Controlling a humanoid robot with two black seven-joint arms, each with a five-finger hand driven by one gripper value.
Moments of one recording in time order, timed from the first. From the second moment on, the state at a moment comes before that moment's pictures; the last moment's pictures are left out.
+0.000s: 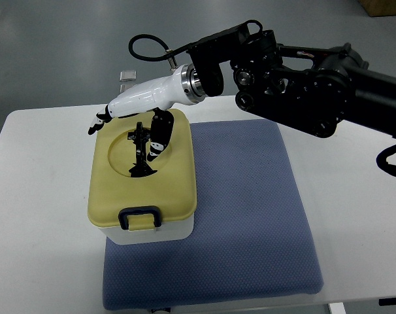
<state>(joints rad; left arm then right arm) 0.01 0.00 -0.02 -0.17 0.01 -0.10 0.12 1.41 -0.11 0.29 1.10 -1.45 0.51 0.19</state>
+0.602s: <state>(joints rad) 0.01 0.00 -0.02 -0.17 0.01 -0.10 0.12 1.36 -0.09 0.29 1.09 -1.47 0.46 0.19</state>
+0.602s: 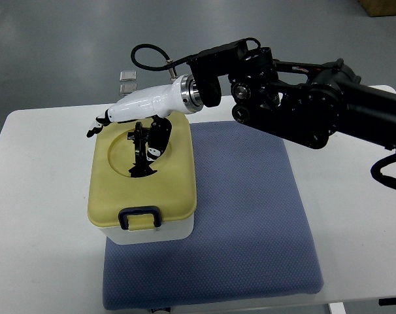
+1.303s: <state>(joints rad) 0.01 0.00 -0.02 -0.18 0.01 -0.10 0.12 1.32 -0.09 0.29 1.05 -1.46 0.34 0.19</state>
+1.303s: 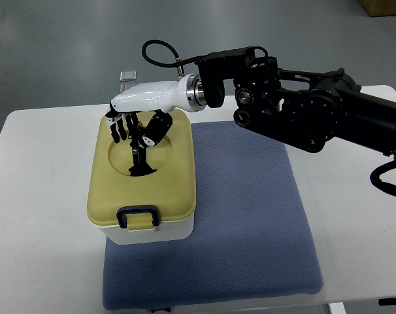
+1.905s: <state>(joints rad) 0.01 0.00 -0.02 -0.18 0.02 -0.11 0.12 1.42 -0.22 0.53 1.12 -1.40 0.57 0.18</state>
